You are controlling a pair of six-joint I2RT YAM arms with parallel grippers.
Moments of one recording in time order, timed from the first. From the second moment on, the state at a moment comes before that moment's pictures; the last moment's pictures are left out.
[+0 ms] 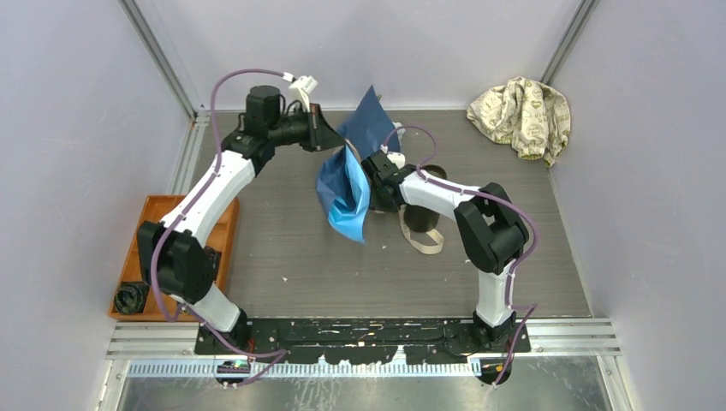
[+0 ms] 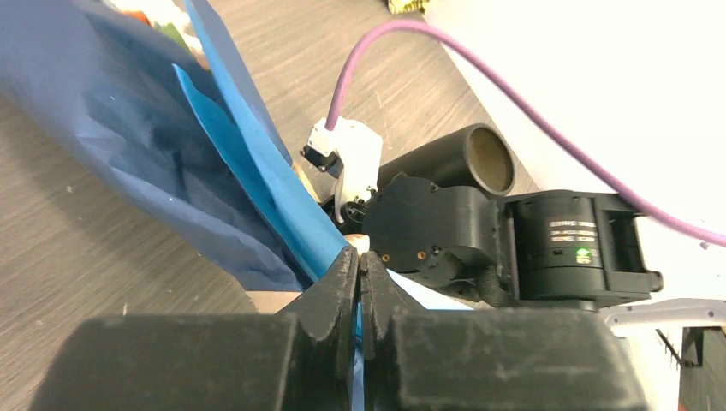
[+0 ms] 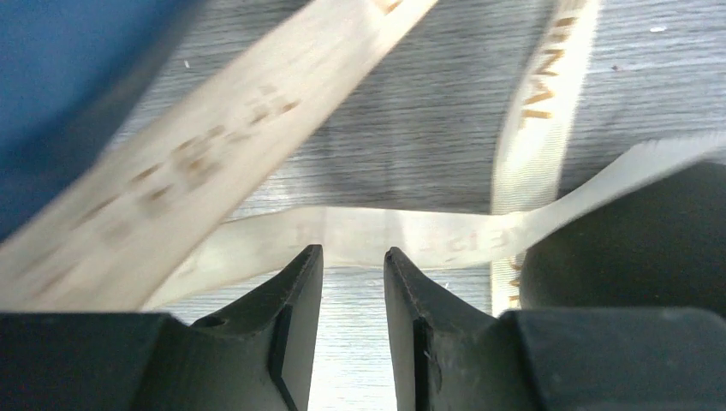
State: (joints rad) left arm -0.35 1.64 1.49 -0.25 0.68 -0.35; right arm 0.65 1.92 1.34 -0.50 0.23 0.71
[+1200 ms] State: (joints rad) left arm -0.32 1.86 1.38 -0.08 0.69 -0.55; right arm 0.70 1.64 1.30 -0.51 0.17 0.69
